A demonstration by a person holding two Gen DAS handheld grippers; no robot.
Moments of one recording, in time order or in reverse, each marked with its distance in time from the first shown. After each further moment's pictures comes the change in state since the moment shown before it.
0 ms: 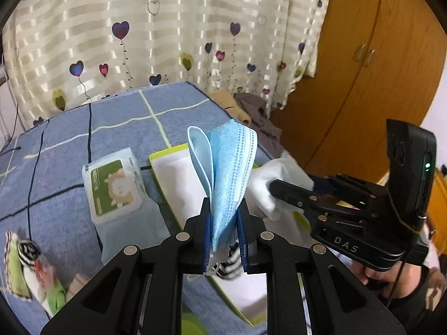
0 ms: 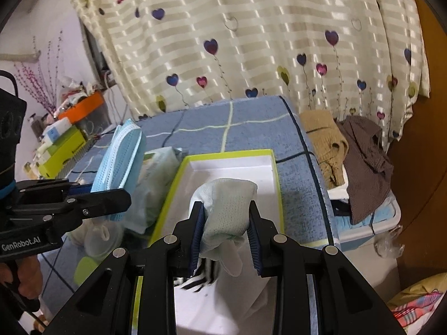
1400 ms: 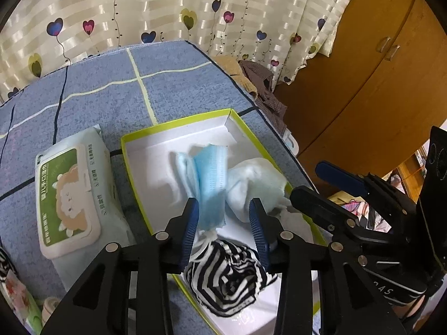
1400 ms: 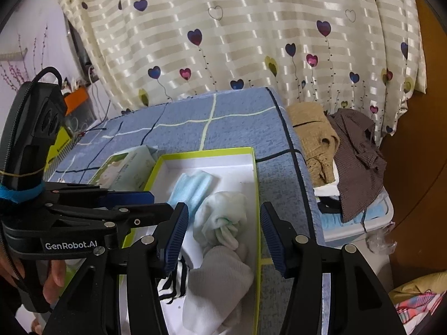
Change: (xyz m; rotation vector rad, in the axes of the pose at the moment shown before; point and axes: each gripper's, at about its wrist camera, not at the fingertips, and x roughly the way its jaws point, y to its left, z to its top) left arm 0.074 0.009 0.021 -0.091 0.176 -0.069; right arm 0.017 -0.019 0.011 0.008 0.033 -0.048
